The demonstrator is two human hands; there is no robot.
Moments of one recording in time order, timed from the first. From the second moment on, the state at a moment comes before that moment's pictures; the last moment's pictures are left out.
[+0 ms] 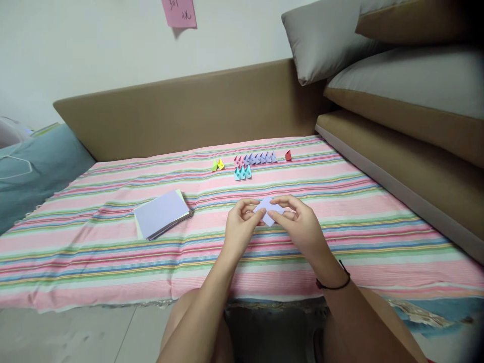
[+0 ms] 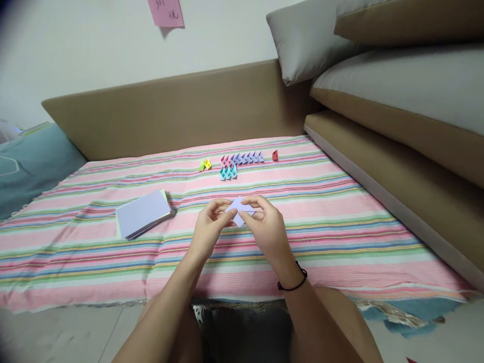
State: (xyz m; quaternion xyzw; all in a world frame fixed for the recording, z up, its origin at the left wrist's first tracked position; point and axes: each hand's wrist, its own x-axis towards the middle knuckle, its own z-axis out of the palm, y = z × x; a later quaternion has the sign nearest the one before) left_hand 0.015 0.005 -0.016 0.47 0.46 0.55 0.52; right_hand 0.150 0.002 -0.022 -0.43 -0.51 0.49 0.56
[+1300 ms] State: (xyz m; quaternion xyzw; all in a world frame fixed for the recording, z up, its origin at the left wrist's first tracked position) left_hand 0.014 -0.002 -0.007 0.55 0.41 0.53 0.49; right_hand 0.157 -0.005 -0.008 -0.42 -0.63 0.32 0.57
